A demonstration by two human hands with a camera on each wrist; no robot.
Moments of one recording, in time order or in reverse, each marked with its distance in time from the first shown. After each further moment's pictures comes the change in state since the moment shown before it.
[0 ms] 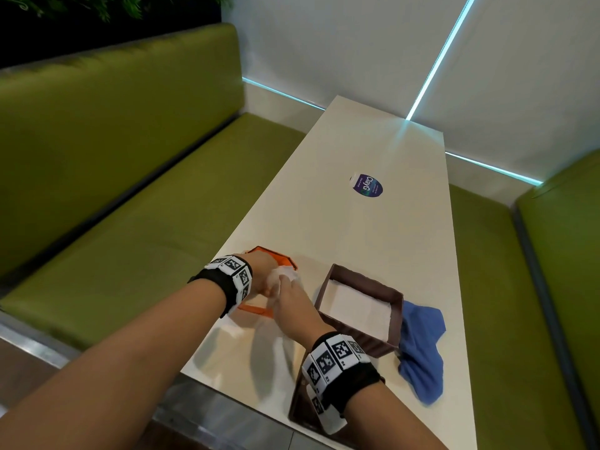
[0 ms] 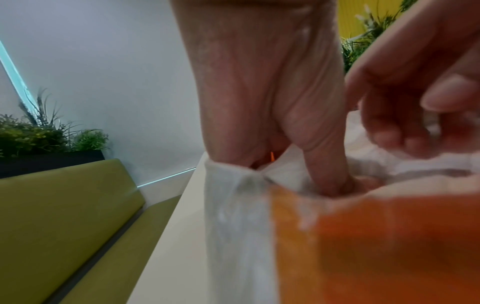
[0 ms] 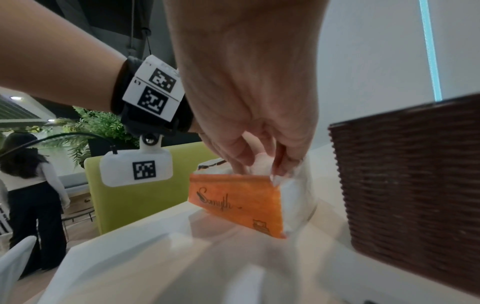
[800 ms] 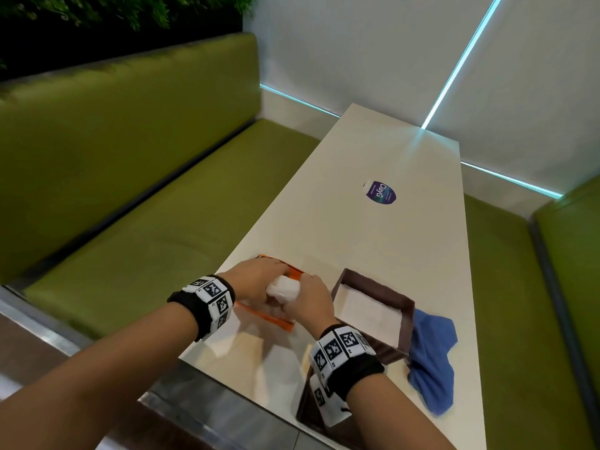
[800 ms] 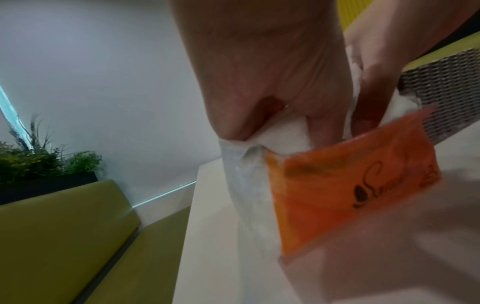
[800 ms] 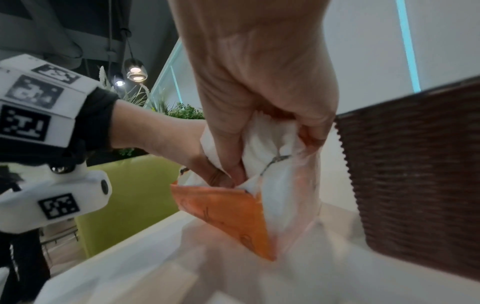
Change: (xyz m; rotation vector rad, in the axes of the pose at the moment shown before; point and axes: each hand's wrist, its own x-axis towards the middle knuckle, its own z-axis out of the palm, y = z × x) left_hand -0.044 -0.015 0.021 -0.090 0.344 0.196; right_hand 0.011 -0.004 -0.010 -0.018 0.110 0.213
